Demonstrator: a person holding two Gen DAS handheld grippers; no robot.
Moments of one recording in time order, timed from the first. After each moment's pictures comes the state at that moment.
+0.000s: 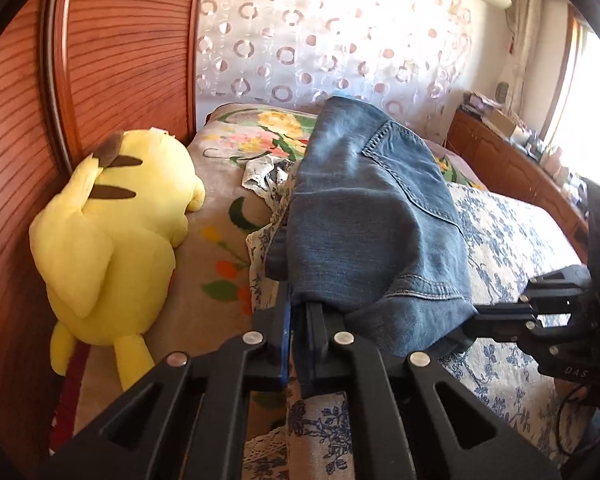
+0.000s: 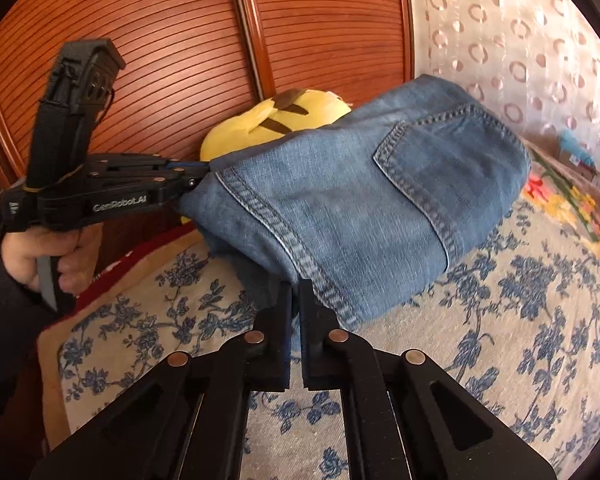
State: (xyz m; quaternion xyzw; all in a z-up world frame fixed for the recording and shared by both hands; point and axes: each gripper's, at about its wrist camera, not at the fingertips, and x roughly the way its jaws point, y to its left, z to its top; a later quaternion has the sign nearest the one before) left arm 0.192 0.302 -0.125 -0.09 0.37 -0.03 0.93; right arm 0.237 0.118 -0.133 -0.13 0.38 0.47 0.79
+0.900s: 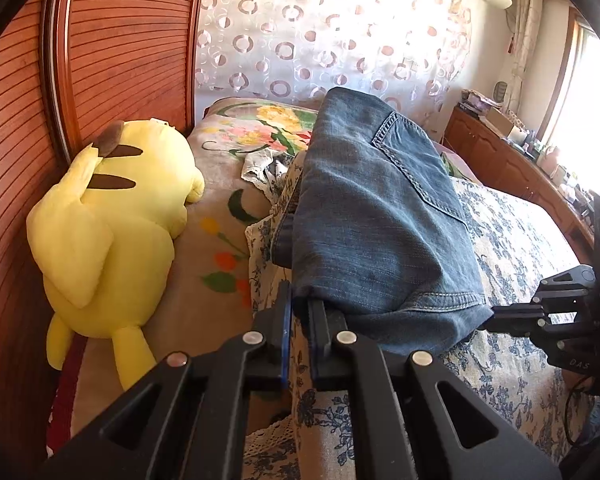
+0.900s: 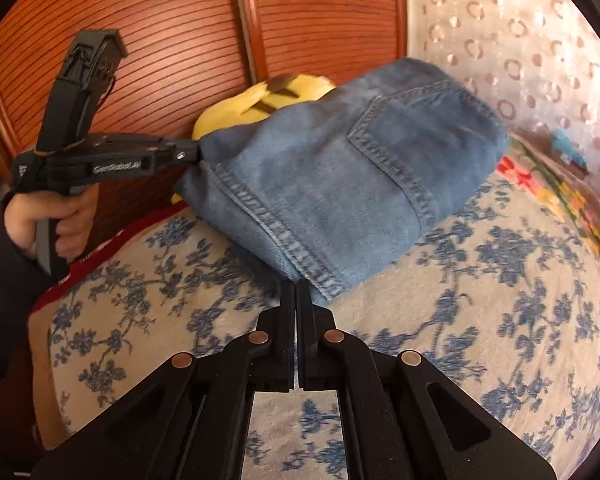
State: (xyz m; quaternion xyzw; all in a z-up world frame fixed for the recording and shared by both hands) left arm 0.187 0.304 -0.130 -0.09 0.37 -0.04 0.92; right arm 0.223 0.094 -0.141 -0.16 0.39 0.45 0.78
